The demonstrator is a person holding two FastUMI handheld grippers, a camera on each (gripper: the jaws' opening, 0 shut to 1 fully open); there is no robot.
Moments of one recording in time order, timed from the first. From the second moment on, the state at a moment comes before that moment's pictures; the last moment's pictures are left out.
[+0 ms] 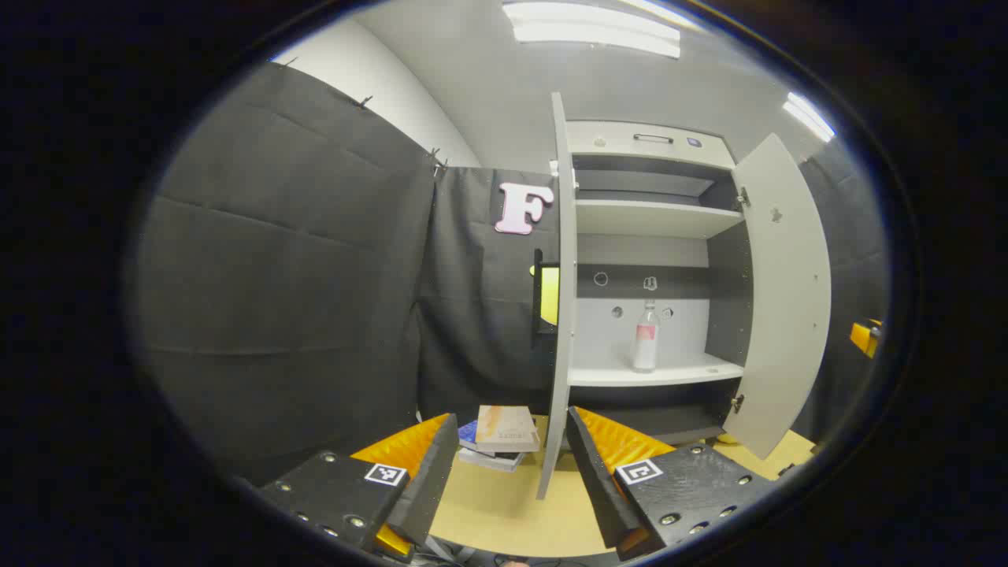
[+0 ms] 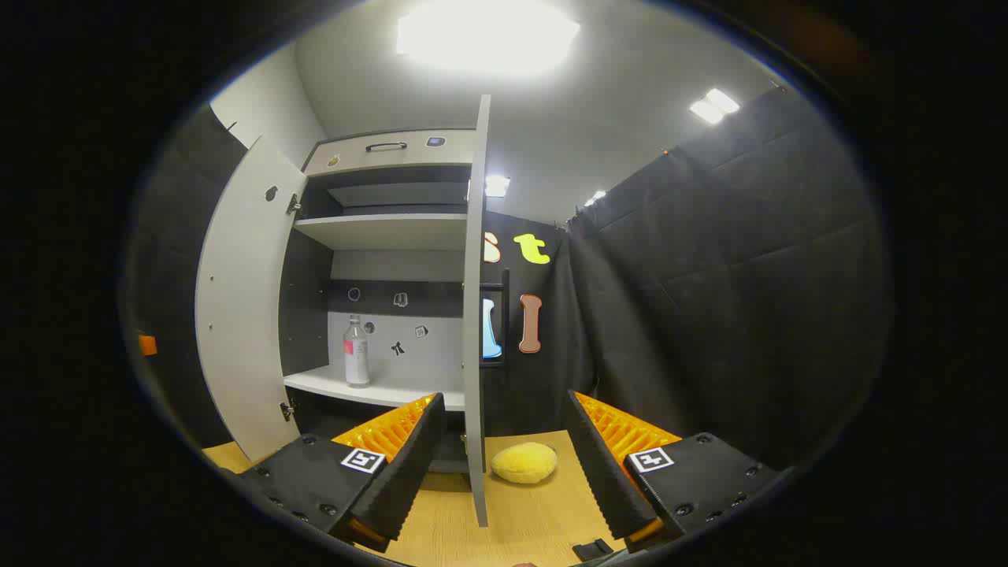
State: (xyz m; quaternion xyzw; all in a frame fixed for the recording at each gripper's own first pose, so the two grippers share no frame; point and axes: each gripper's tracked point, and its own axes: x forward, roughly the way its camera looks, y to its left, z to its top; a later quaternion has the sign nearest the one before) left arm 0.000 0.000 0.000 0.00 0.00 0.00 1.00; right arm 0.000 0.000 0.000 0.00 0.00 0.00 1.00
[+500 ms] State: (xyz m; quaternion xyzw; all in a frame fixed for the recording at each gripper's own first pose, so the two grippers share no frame) left arm 0.007 -0.001 -0.004 0.00 0.00 -0.01 1.00; right arm 0.006 0.001 -0.005 0.00 0.00 0.00 1.00
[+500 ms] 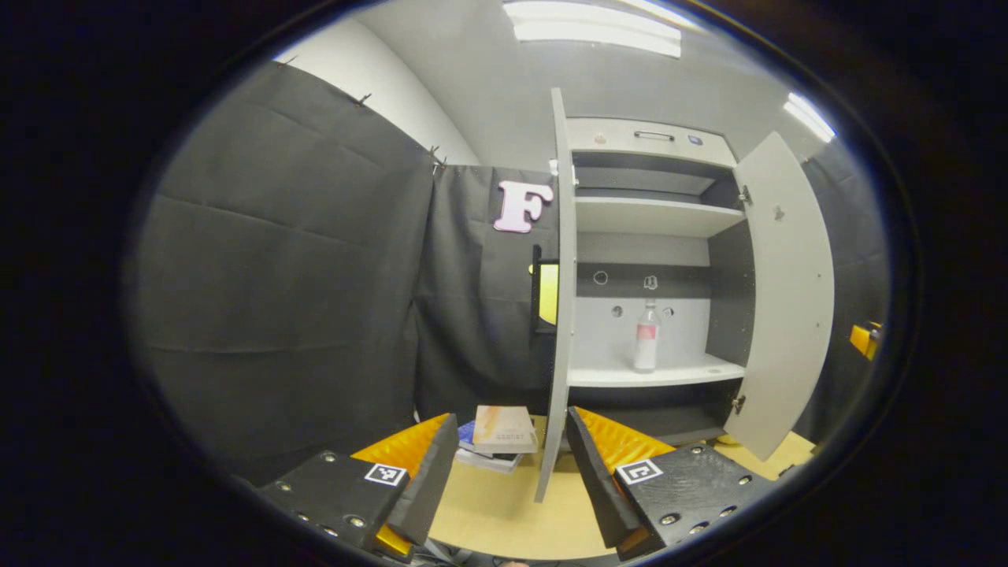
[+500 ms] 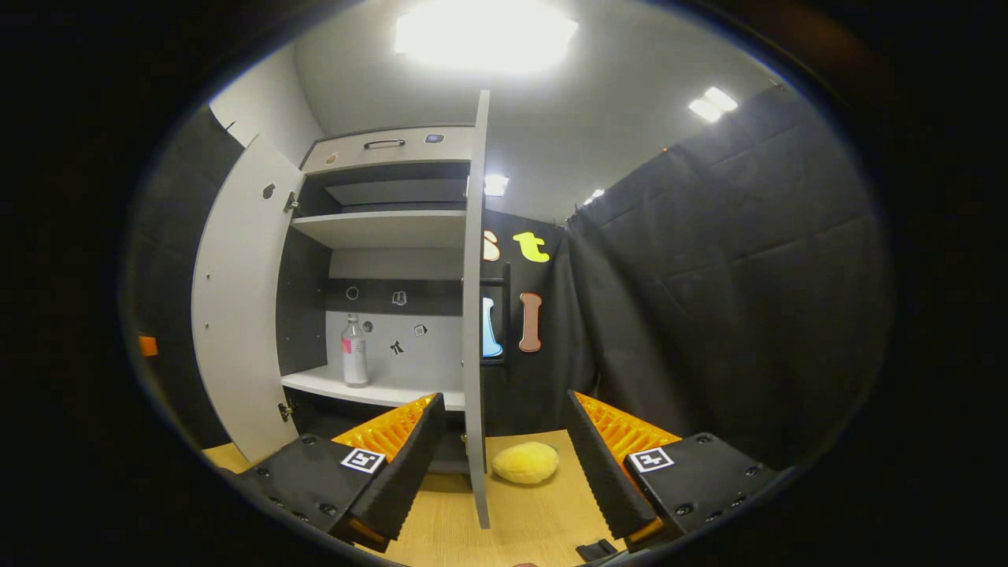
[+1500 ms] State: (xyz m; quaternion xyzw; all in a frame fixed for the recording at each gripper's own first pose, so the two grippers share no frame) left arm 0.060 -0.140 0.032 -0.01 -0.01 -0.10 0.99; right arm -0.007 -0.042 -0.033 0.01 0.01 0.02 1.00
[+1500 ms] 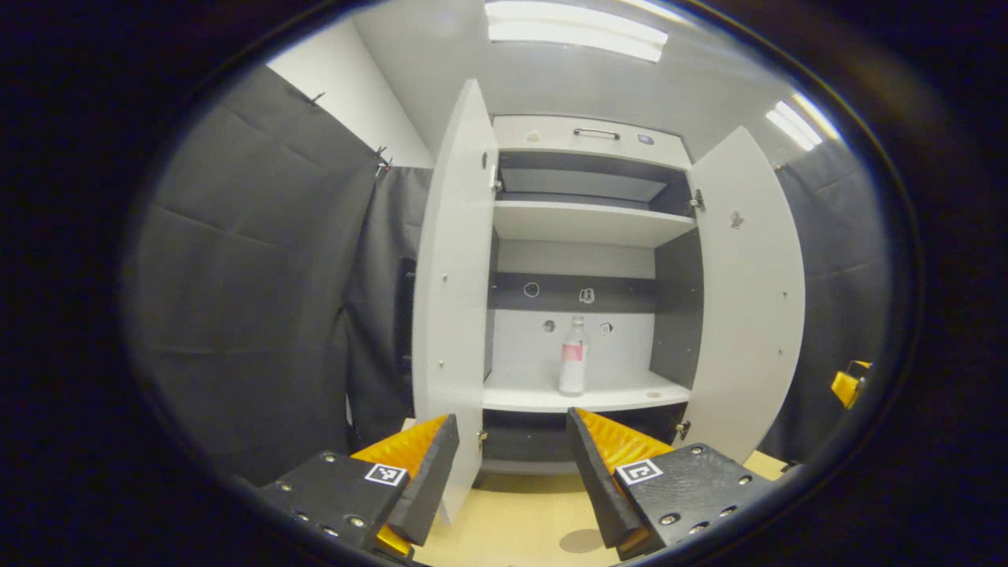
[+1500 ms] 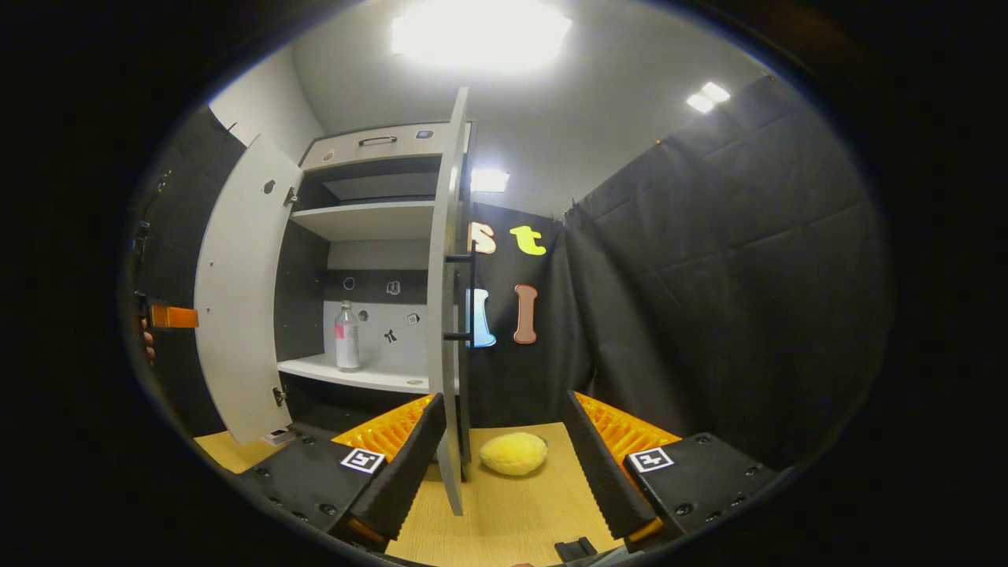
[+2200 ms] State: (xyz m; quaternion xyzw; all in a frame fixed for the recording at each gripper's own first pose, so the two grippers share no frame) left arm 0.239 -0.264 0.050 -0.02 -0.01 -0.18 0.98; right arm 0.046 -0.083 -0.042 0.00 0.03 -0.03 1.00
